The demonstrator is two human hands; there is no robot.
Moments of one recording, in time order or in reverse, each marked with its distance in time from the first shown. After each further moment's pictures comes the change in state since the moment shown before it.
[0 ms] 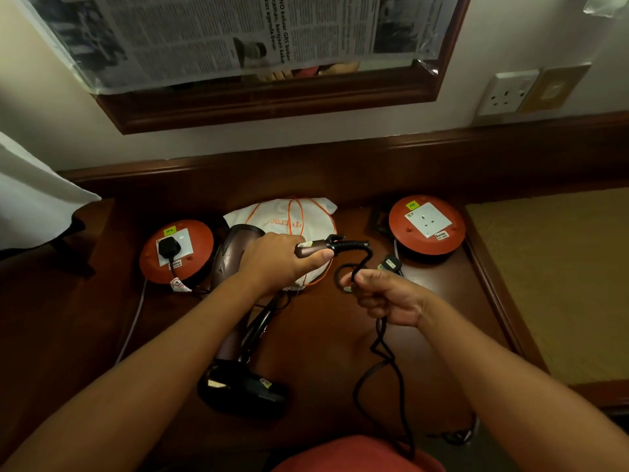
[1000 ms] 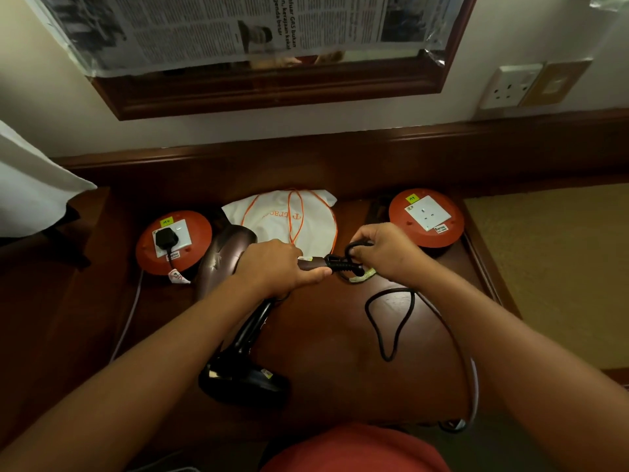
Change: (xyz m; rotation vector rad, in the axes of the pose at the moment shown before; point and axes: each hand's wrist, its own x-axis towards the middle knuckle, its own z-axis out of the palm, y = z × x) left_hand -0.008 -0.014 0.017 0.302 -0.176 0.003; right_hand -0.002 -0.052 0.043 -0.995 0.503 -0.259
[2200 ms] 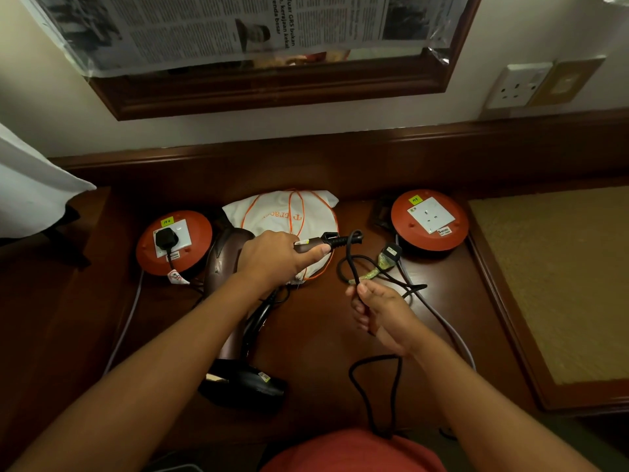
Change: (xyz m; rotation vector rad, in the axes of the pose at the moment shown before) left_hand 0.011 0.006 -0.007 -0.226 0.117 -0.139; right_hand -0.037 0.064 0.063 0.996 -0.158 0.207
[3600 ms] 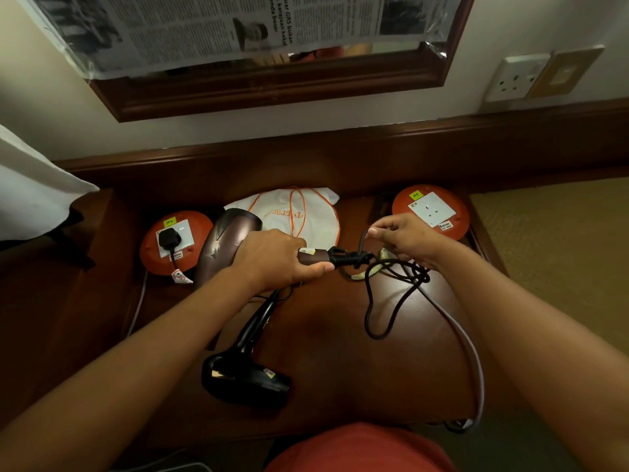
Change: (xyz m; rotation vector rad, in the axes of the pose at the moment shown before) left_hand -0.012 -0.003 -0.019 0.225 -0.011 0.260; right_hand 0.048 -0.100 -0.041 -0.734 0.063 -0.119
